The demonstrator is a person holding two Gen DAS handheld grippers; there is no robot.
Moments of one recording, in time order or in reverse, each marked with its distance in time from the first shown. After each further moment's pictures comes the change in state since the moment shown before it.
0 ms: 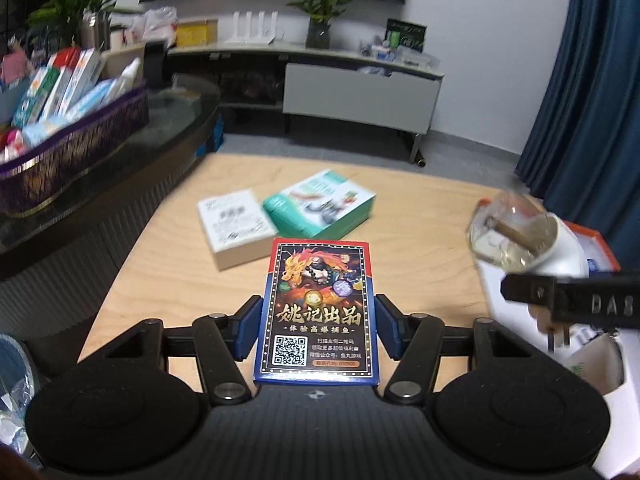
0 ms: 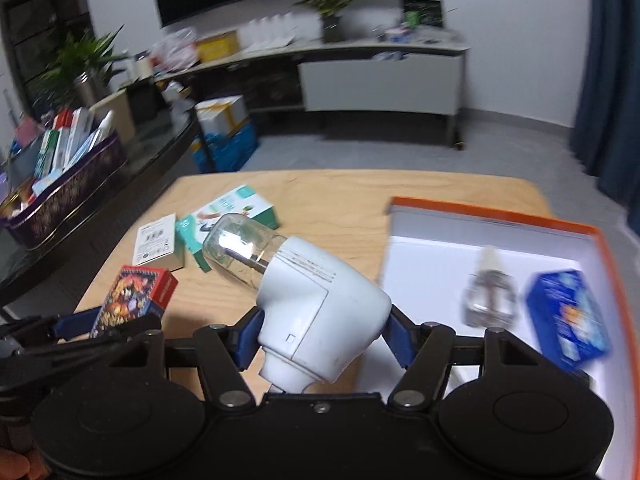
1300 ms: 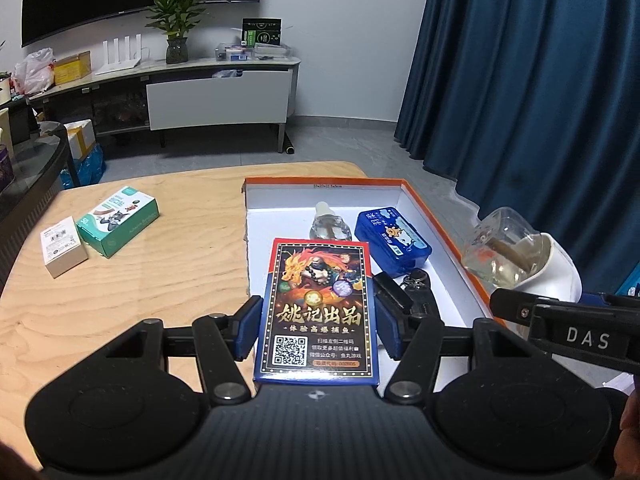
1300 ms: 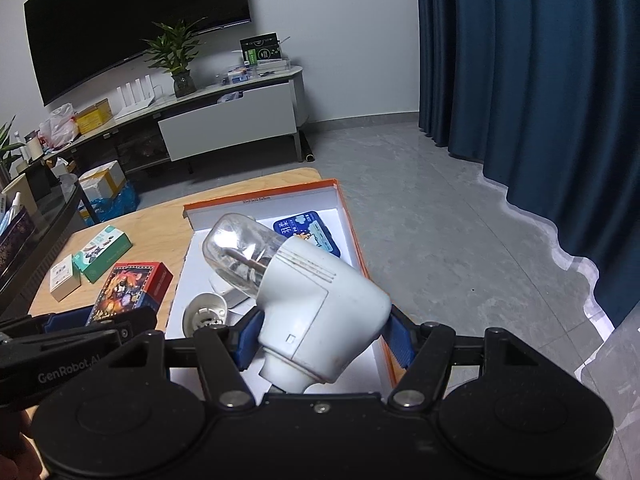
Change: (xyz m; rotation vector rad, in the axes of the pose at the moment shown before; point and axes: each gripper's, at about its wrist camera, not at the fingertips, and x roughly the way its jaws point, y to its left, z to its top) left arm -0.042 -0.137 -0.035 0.192 0.015 -0.257; right arm -0.150 -0.117 -0.089 0.256 -0.103 -0.285
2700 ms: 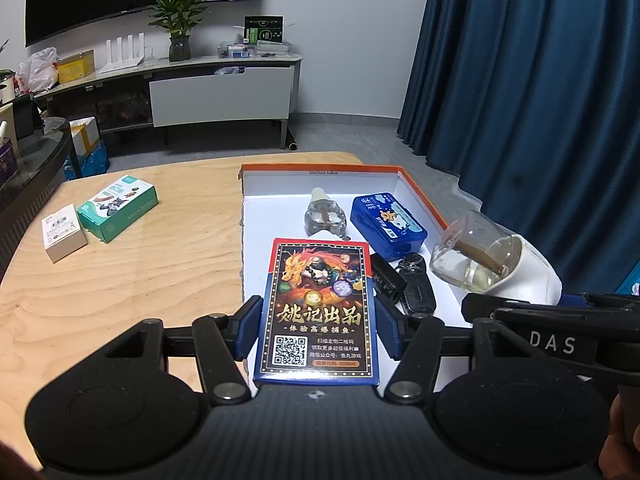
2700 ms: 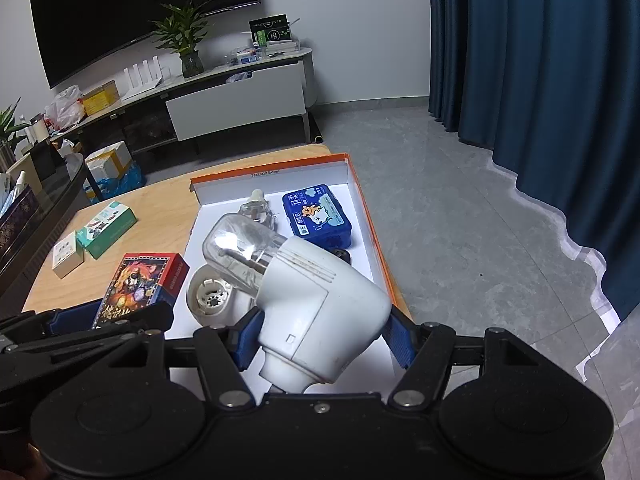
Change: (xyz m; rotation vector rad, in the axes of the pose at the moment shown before) left arm -0.004 -0.015 -0.017 0.001 0.001 0.024; right arm 0.010 0.006 -0.011 -0.022 0.050 0.018
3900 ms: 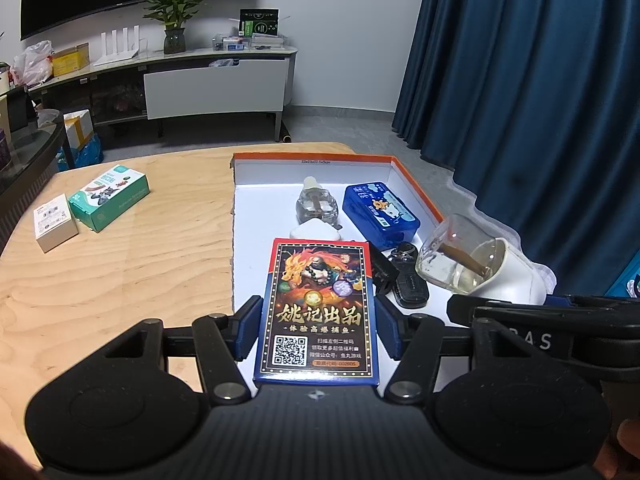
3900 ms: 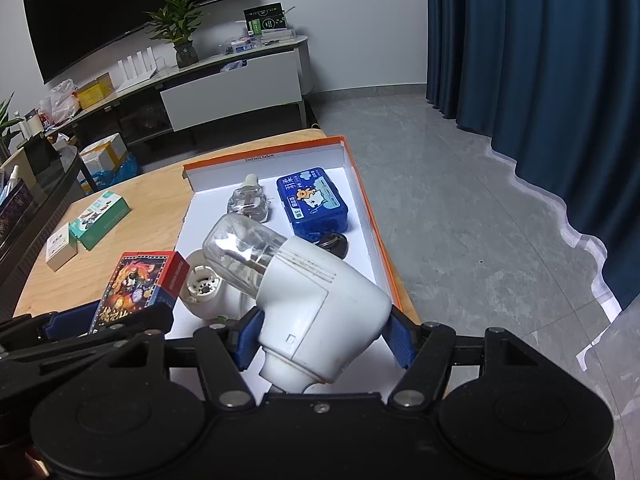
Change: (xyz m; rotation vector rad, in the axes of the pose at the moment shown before) left arm 0.002 -0.002 -0.004 -0.007 0.017 -0.017; right arm 0.011 -0.001 -0.003 0.010 0.033 -0.005
